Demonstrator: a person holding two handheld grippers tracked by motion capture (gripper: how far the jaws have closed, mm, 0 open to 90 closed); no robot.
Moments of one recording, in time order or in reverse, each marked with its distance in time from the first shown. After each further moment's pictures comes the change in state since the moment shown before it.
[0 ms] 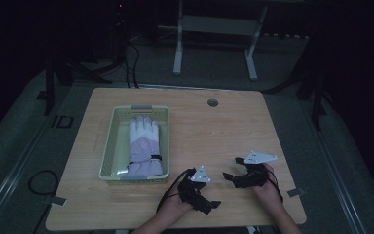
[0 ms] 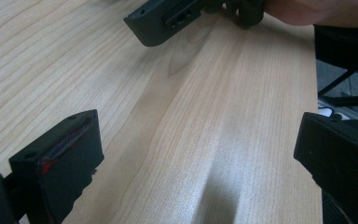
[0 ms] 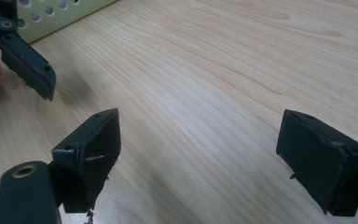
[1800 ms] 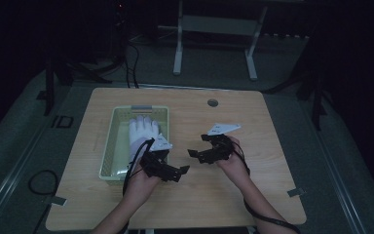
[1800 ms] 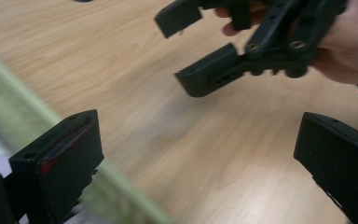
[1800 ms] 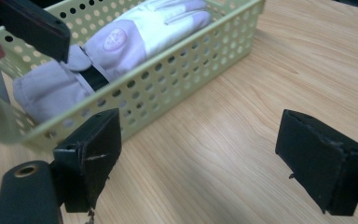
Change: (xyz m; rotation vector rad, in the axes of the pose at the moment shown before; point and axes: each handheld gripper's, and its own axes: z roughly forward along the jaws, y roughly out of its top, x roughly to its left) left arm 0.039 0.030 -0.124 -0.101 0.251 -0.134; right arm 0.045 0.123 0.056 -0.009 0.102 -0.022
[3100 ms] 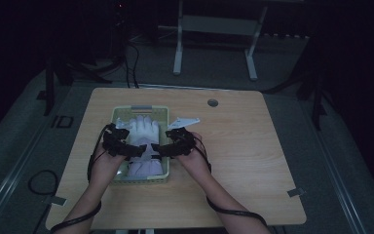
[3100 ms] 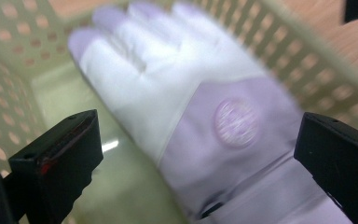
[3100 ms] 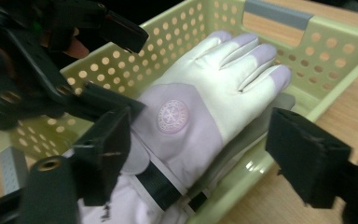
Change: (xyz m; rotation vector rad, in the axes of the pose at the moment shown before) left arm 0.118 -0.029 -0.043 0.108 0.344 -0.160; right arm 0.063 0.057 0.079 -0.014 0.024 0.038
